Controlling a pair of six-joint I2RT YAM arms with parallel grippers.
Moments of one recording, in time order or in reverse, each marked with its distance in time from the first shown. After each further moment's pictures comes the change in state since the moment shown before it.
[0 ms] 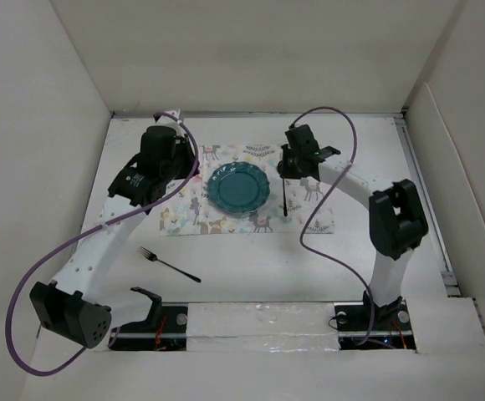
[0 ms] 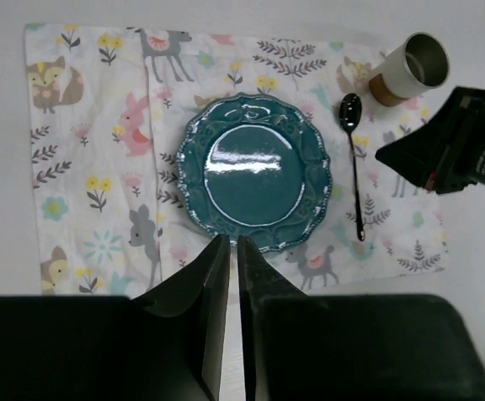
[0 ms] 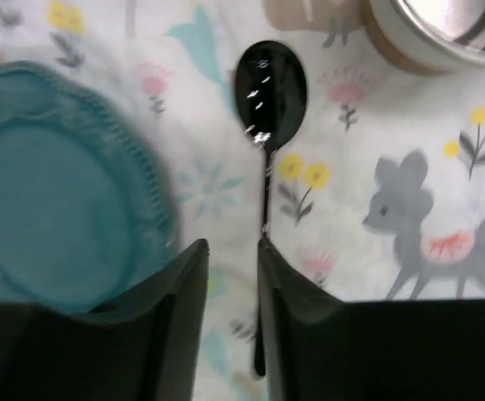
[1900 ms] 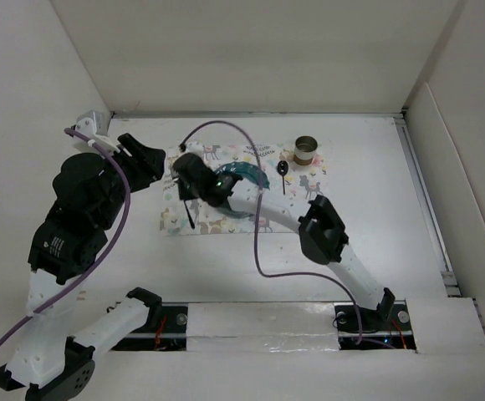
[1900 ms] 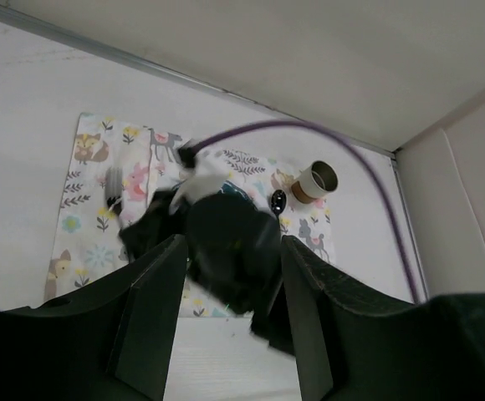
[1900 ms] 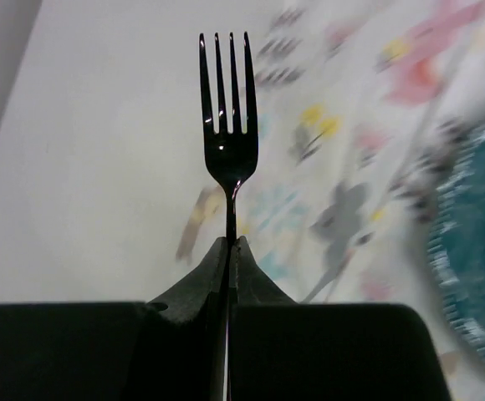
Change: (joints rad) left arm -0.021 -0.315 0.283 -0.273 -0.153 -0.158; right arm 0.635 0.399 0.664 -0.008 0.212 0.100
